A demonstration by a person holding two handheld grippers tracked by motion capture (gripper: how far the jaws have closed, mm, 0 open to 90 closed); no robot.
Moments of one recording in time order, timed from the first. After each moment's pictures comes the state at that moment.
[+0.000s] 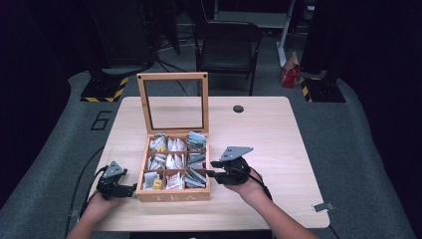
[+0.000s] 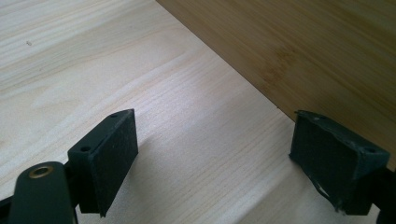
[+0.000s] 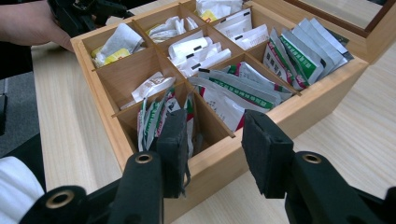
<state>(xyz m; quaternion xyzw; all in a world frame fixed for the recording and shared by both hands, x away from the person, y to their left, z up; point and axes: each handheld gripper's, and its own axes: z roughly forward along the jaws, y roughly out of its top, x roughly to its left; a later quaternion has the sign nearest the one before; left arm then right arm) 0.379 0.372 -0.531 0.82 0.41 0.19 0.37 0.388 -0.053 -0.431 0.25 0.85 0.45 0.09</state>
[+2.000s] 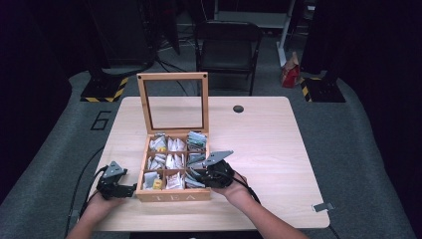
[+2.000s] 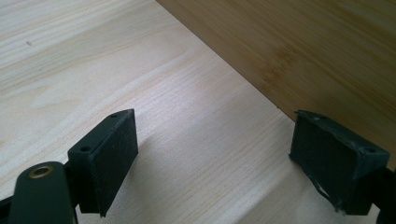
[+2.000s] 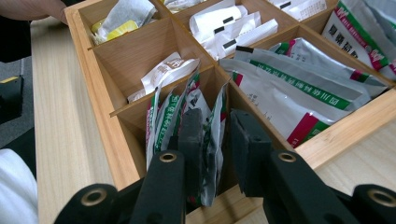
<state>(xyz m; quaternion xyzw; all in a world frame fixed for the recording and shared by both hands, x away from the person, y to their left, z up) 0.379 0.372 -0.531 0.82 0.41 0.19 0.37 0.398 -0.013 -0.467 0.23 0.87 0.42 0.05</state>
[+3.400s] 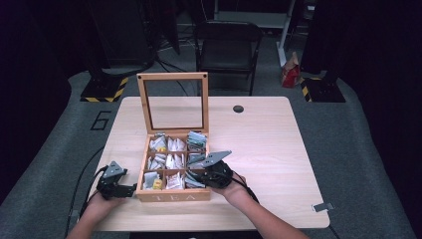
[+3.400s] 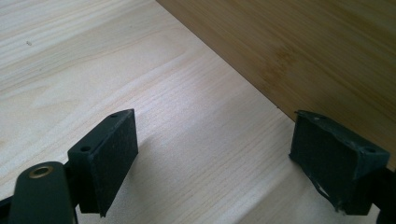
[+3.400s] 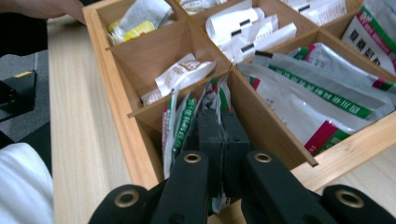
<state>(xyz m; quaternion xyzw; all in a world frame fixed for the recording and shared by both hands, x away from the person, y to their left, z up) 0.379 0.372 -0.531 0.82 0.41 0.19 0.37 0.396 -0.010 -0.461 0.22 0.88 0.43 0.04</state>
